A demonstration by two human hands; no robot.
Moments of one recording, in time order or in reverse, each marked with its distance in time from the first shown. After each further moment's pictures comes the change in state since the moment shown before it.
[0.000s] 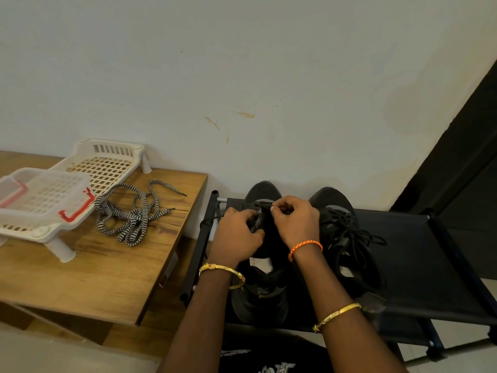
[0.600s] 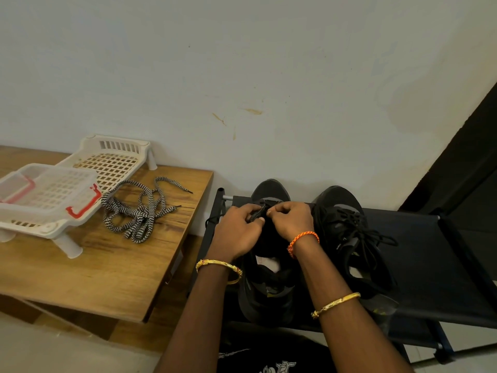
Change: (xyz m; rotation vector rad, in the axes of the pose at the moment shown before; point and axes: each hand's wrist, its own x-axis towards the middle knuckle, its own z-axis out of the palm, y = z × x) left_hand 0.008 -0.012 -0.004 -0.199 0.005 -0.047; right_hand 0.011 -0.001 0.023 0.014 -0.203 0.276
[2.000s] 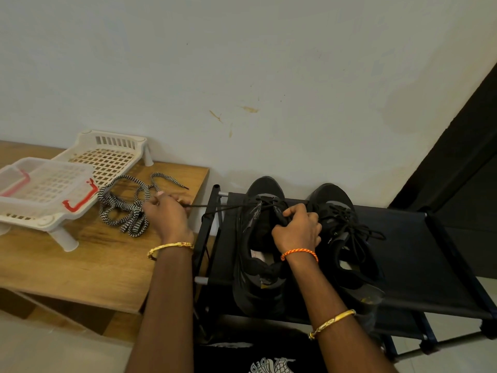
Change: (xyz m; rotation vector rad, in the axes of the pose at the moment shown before) left_hand 0.013 -0.031 -0.052 -1.167 0.848 -0.313; right_hand -0.035 0.014 -0.010 -0.183 0.187 -0.004
